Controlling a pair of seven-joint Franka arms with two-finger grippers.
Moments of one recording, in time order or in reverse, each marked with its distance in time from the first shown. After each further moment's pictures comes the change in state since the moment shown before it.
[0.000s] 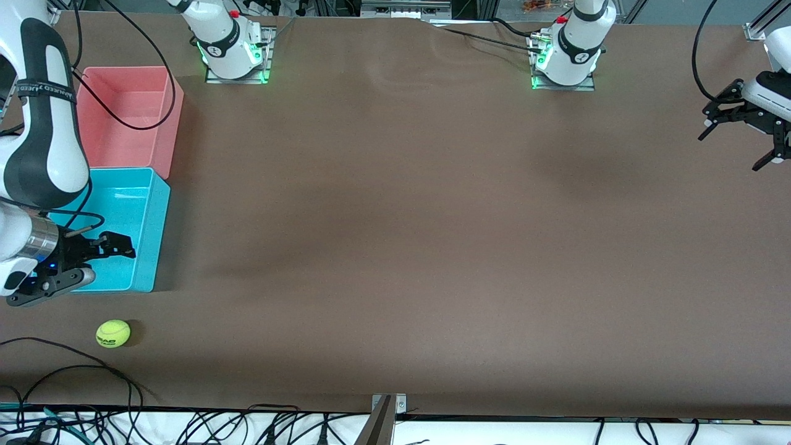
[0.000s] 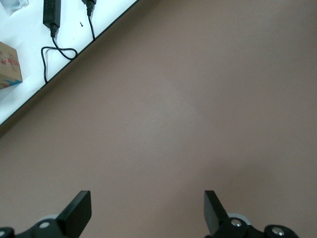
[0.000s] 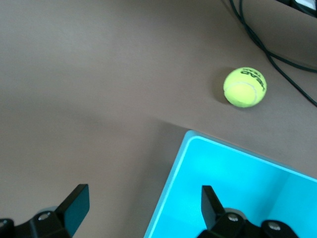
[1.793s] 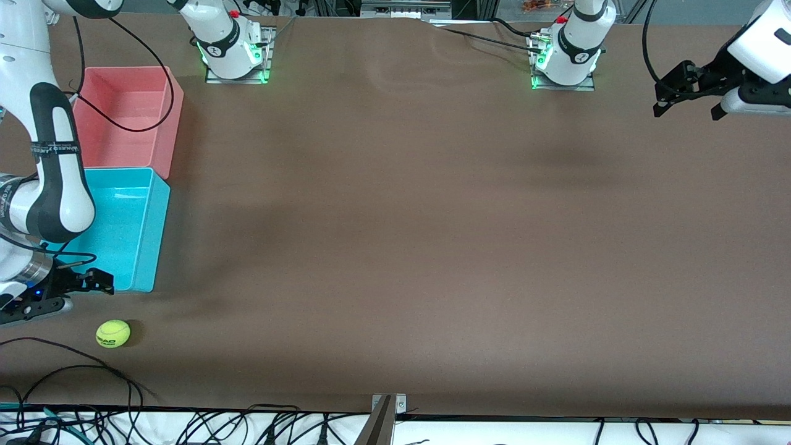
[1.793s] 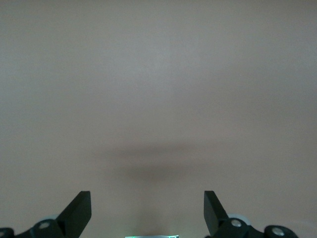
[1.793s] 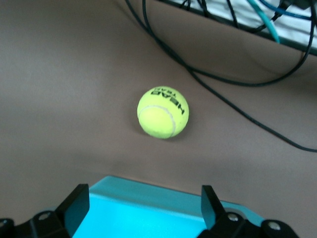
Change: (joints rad) left arm -0.005 0.143 -0.187 0.350 0.028 -0.460 -0.885; right arm -0.090 0.192 -0.032 0.004 -0.014 0.393 -0.008
